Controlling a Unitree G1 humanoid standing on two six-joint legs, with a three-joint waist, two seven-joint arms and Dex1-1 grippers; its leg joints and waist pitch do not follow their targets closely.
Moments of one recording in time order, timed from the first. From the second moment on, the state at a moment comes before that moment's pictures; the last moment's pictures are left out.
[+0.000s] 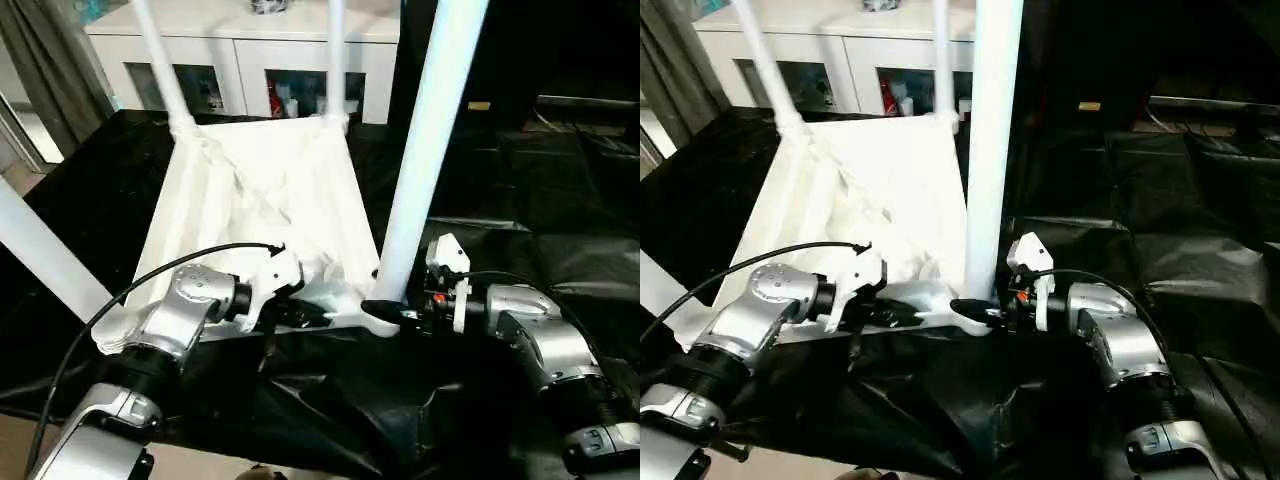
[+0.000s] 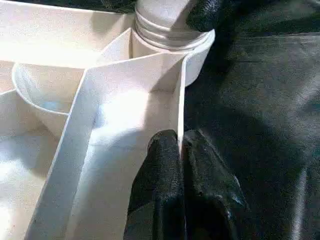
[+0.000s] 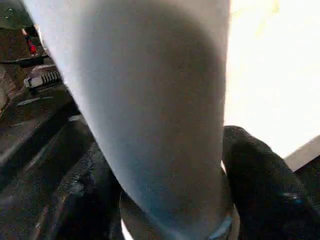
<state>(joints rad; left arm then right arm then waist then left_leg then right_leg) -0.56 0.35 -0.28 0.58 -0.03 0.08 -1.26 -0.43 -0.38 0.11 0.46 0.23 0.16 1.18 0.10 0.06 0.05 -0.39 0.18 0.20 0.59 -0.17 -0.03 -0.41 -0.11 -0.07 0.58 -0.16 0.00</state>
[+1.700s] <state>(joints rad) -0.57 0.37 -0.29 0.56 -0.02 0.10 -1.32 -0.42 -0.39 0.13 0.43 0.23 0.19 1.22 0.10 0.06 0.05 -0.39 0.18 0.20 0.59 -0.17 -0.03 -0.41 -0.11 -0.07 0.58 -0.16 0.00</state>
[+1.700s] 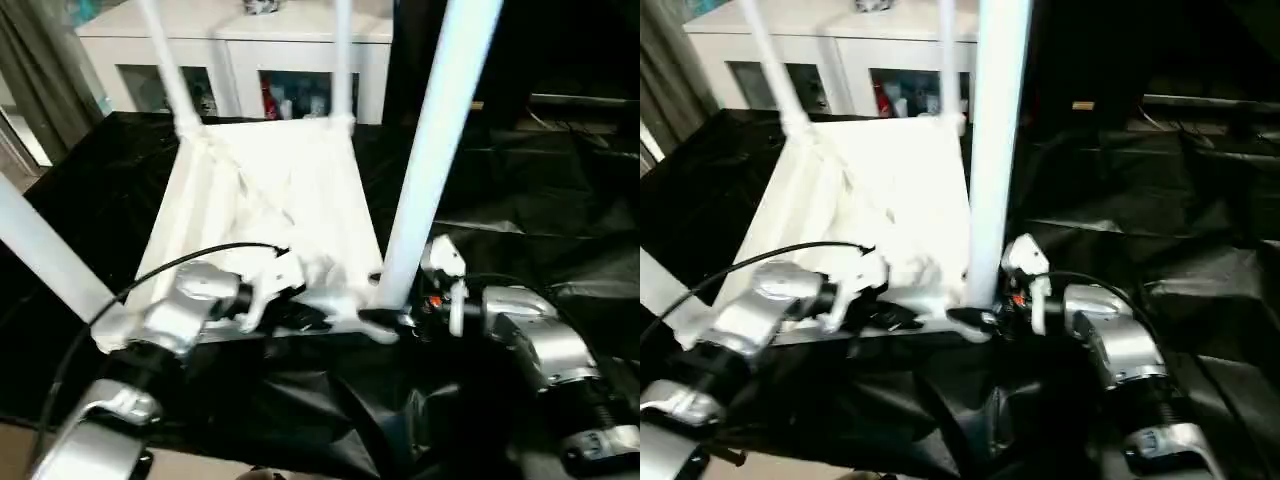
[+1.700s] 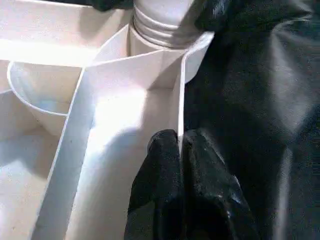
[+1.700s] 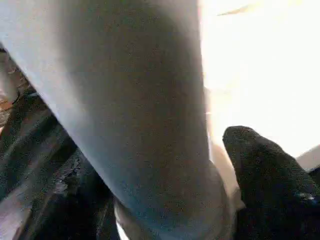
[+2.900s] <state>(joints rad) -0.60 0.21 -0.25 0.61 0.06 0.18 -0.98 -0.39 -0.16 -0.03 0.45 0.20 0.14 0.71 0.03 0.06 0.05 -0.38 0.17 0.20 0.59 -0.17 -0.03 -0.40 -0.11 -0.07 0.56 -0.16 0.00</state>
